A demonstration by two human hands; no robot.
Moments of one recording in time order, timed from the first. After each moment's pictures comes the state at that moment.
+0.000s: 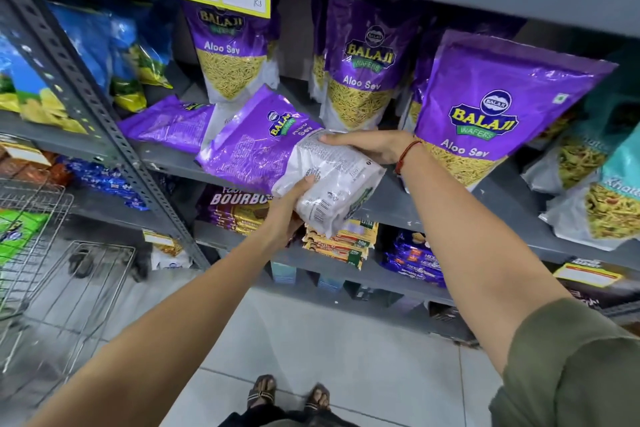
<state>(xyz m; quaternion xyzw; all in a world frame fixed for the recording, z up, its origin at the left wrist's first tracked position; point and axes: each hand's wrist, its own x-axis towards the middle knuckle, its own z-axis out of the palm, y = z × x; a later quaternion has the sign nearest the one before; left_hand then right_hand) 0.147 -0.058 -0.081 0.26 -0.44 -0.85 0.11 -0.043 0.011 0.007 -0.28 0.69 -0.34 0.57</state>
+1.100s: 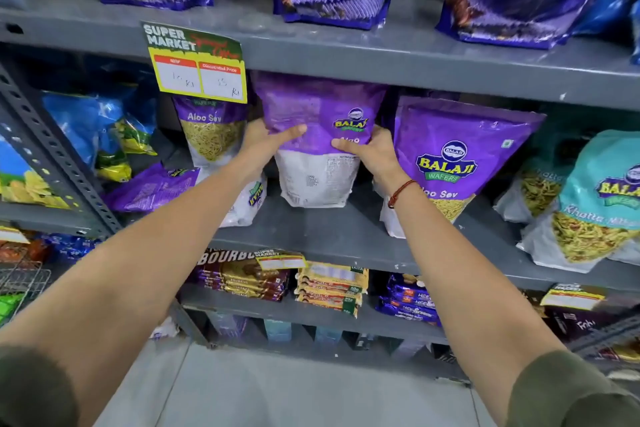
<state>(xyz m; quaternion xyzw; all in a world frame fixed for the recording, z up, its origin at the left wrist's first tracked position) 0.046 -0.154 0.053 0.16 -0.69 -0.66 0.26 -0.071 0.021 0.036 -0.26 0.66 -0.70 0.11</state>
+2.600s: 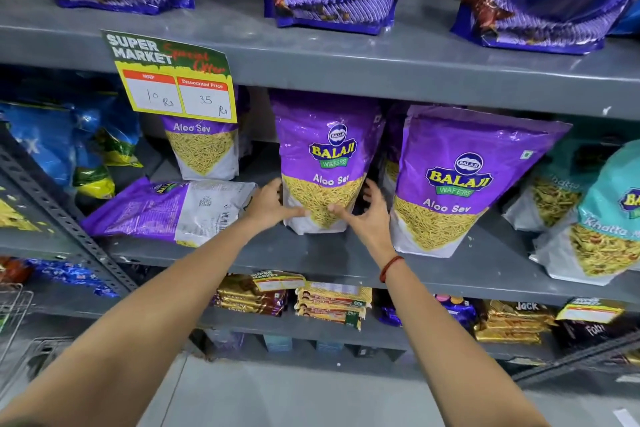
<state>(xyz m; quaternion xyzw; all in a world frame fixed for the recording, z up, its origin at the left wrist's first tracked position) 0.041 -0.160 -0.037 0.19 -0.85 -0.48 0.07 -0.046 0.030 -0.068 -0.18 0.78 -0.60 0.04</state>
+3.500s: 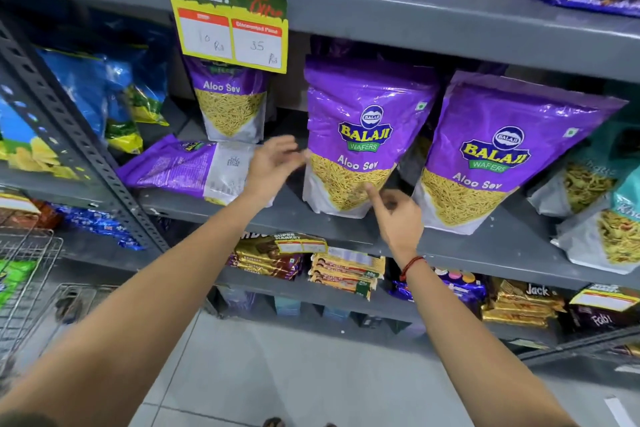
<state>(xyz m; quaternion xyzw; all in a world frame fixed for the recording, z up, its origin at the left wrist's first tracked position) 0.087 -0.163 -0.019 0.22 -0.70 -0.63 0.25 0.005 0.051 -0.073 -0.14 0.88 -0.45 -0.06</state>
